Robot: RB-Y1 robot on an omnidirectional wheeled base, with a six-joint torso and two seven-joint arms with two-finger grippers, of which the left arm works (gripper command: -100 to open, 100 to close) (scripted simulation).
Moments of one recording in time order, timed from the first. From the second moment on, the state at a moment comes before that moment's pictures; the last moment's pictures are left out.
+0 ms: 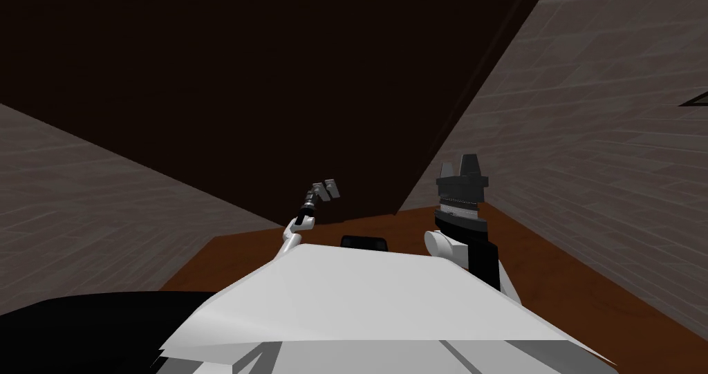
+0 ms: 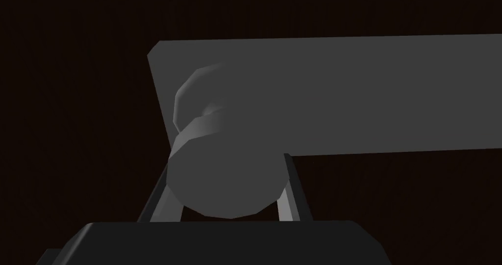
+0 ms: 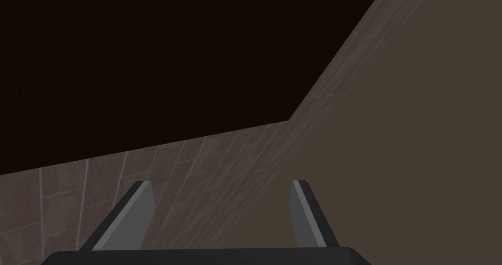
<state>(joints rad) 0.07 0.29 0.16 -1.25 0.08 -0.33 0.20</state>
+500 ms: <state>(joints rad) 0.08 0.29 0.16 -1.25 0.08 -0.33 0.21</state>
